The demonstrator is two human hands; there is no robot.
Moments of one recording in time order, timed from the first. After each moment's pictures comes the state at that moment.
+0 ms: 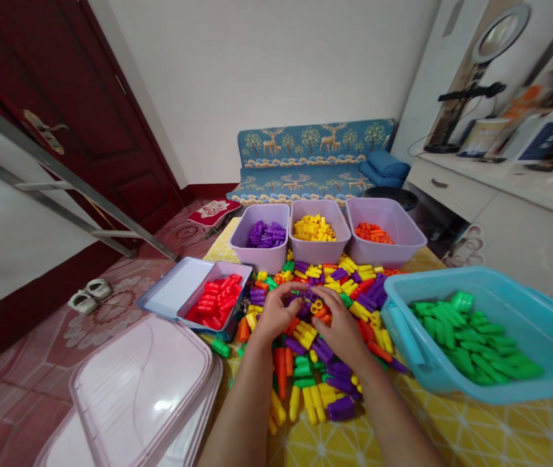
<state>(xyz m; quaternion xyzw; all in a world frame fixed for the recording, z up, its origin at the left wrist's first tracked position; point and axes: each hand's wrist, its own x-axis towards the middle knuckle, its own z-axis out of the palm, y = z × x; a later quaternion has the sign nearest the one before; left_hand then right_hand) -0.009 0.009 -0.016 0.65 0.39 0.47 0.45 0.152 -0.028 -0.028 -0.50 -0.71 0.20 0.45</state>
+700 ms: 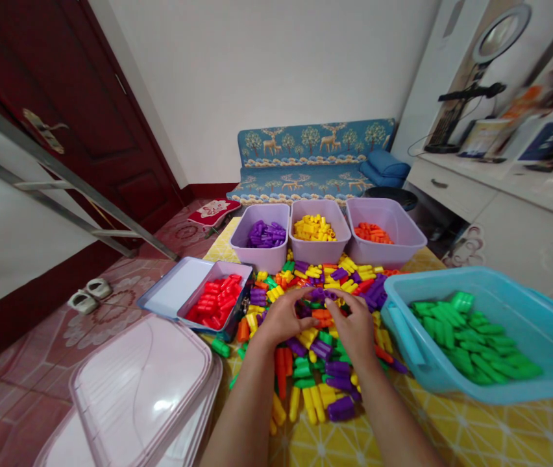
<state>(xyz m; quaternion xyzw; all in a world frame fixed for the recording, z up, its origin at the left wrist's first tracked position) -0.010 0.004 -0.015 0.77 0.42 0.33 0.33 0.165 -0.026 -0.029 -0.60 -0.58 0.13 0.53</state>
